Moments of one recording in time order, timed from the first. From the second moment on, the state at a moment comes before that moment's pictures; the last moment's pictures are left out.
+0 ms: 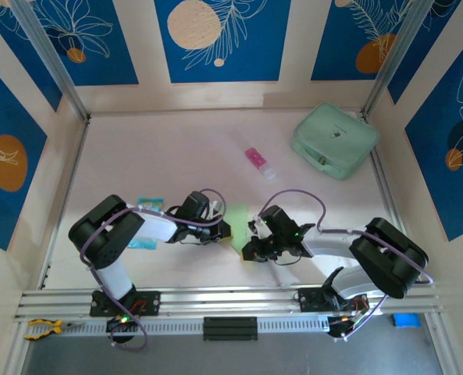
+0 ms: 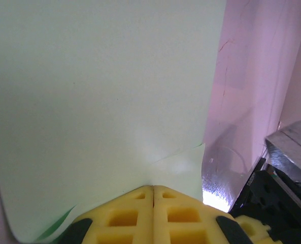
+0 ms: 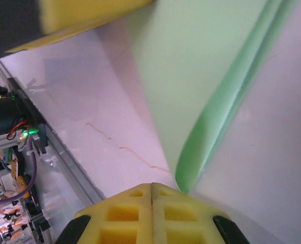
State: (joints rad) left arm -0.73 1.73 0.60 0.30 0.57 -1.00; right arm 0.77 1.38 0.40 0.01 -0.63 0.81
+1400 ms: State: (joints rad) left arm -0.80 1.72 0.71 0.06 0.52 -0.88; right arm 0.72 1.54 0.45 0.11 -0.65 0.86
